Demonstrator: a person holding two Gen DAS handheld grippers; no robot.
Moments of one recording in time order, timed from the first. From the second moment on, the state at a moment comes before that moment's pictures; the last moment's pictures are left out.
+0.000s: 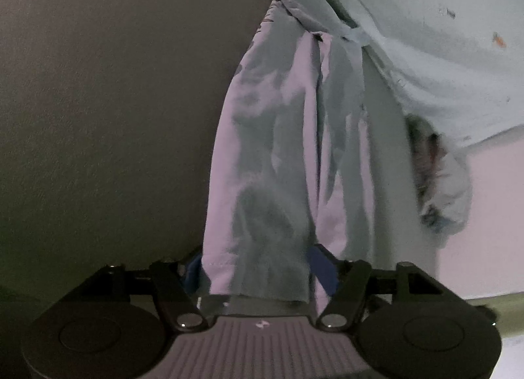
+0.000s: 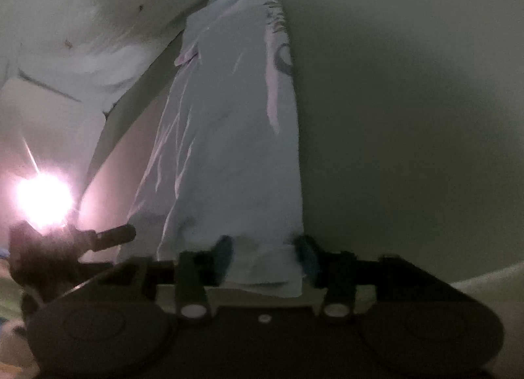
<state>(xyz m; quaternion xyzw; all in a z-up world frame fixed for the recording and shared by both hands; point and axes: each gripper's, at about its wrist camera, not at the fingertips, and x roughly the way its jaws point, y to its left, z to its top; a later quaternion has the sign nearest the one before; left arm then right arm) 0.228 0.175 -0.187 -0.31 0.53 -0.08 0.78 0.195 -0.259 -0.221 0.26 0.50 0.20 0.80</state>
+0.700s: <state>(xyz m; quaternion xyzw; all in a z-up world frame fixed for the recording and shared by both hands) 0.165 0.219 -0.179 -0.52 0.48 -0.06 0.71 0.157 -0.319 -0.198 0.44 0.43 0.26 0.74</state>
